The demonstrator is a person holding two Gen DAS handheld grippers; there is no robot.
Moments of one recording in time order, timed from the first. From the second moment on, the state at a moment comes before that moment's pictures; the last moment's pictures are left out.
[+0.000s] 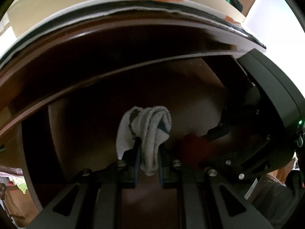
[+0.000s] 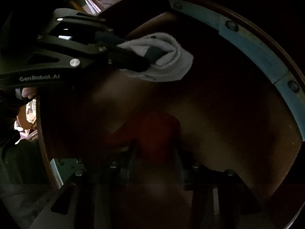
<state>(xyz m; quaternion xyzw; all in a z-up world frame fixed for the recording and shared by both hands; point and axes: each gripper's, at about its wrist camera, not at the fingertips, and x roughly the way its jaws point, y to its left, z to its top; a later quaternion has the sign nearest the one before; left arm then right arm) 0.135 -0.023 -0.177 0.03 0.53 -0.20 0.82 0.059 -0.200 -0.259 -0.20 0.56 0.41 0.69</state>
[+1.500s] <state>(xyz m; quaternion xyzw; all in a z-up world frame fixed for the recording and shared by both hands) 0.076 -0.013 -0.141 0.03 0.41 -0.13 0.90 0.007 -0.244 -0.182 -0.16 0.33 0.39 0.84</state>
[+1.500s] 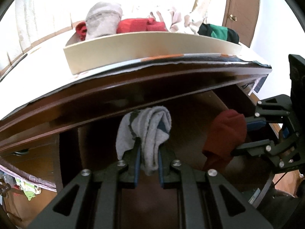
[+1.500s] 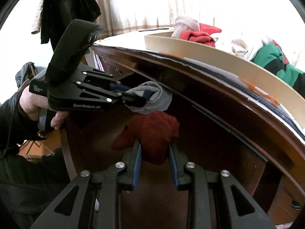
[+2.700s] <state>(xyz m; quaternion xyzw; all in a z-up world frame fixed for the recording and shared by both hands) 0.050 -0.012 -0.093 0.04 0.29 -0.10 0.95 -0.027 -0.275 -0.138 -0.14 0.20 0.39 0.89</state>
